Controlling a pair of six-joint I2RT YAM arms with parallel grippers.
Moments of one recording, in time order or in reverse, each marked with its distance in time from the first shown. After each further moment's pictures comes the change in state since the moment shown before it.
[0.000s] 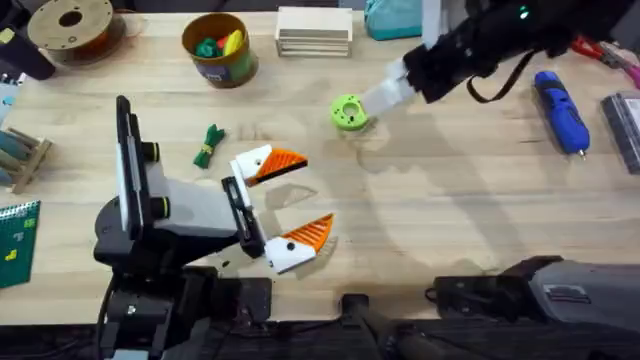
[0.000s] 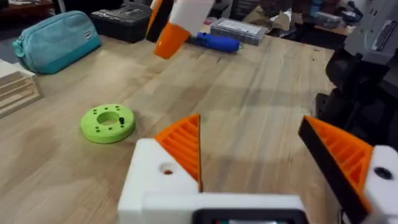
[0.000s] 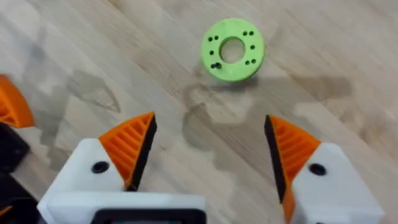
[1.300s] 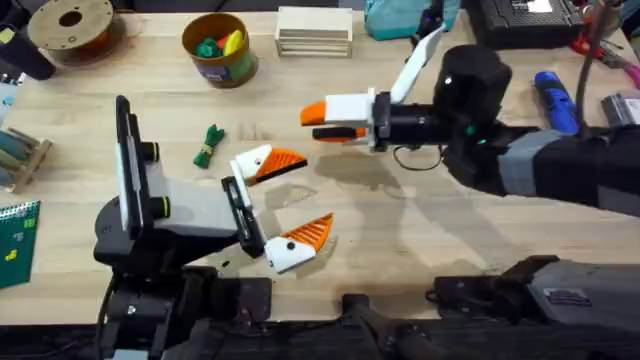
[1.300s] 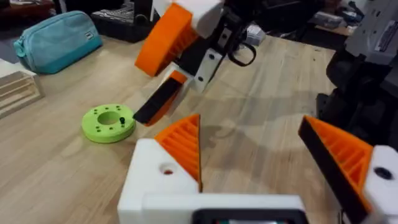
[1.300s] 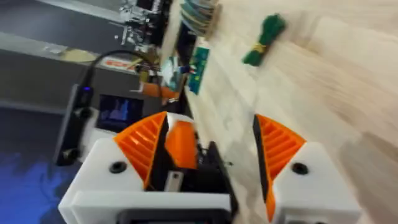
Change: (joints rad) left arm 0.000 0.000 0.000 0.000 -0.003 0.000; right arm 0.105 0.000 -0.762 1.603 -0.630 1.206
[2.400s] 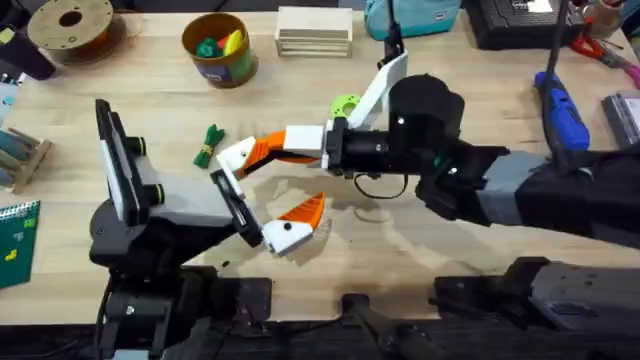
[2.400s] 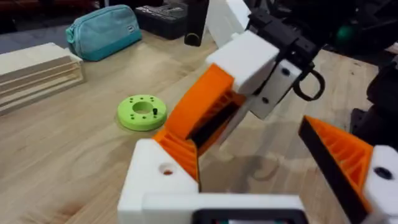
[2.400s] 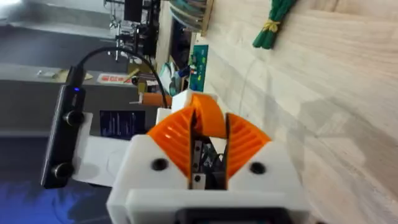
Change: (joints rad) left arm 0.024 0.002 -0.001 0.013 -0.116 -0.056; right arm 0.300 -0.028 0.014 -0.058 0.359 0.155
